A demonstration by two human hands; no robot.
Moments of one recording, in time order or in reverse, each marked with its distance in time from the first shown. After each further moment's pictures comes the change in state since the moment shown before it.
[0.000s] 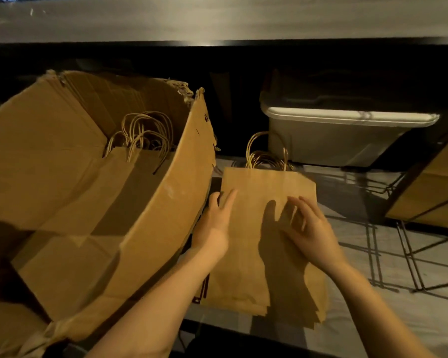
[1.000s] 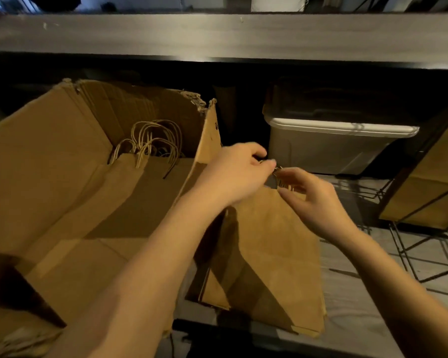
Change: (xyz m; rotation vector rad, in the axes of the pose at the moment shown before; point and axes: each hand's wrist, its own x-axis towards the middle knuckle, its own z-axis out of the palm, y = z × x) left_hand -0.051 0.064 -0.122 -0.178 0.045 0.409; right_hand 0.004 -0.094 -0.044 -0.005 0.105 -0.226
